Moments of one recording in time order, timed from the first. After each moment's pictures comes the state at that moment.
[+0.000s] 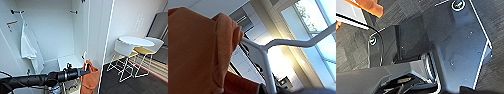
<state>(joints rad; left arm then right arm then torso) 0.32 2.29 -1.00 0.38 -0.09 -0.95 -1.55 3.09 -2.75 -0.54 0.17 0.56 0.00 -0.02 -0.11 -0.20</state>
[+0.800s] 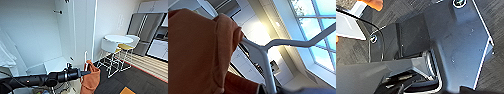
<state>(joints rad) 0.32 2.29 -0.98 0.39 -0.09 -0.95 -1.56 3.09 -2.75 -0.54 0.16 0.55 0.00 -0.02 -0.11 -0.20</state>
